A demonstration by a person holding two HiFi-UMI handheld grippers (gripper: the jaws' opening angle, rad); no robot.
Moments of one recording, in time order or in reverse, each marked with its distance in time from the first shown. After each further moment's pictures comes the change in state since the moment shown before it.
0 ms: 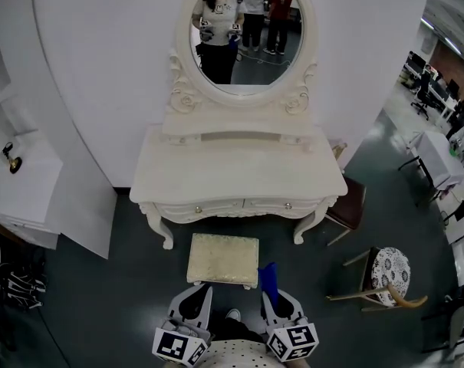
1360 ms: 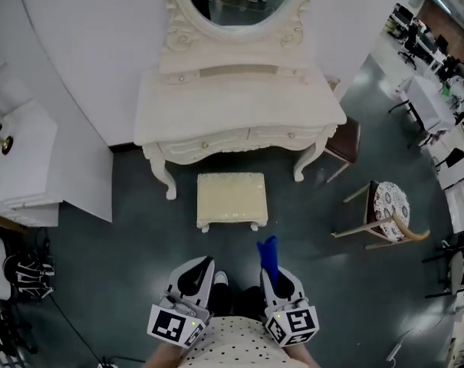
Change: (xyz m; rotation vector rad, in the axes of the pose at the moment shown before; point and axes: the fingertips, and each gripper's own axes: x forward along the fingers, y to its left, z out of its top) left arm -0.138 0.001 -0.026 -0.016 0.093 -0.172; right arm -0.087 0.126 -0.084 0.056 0.045 -0.119
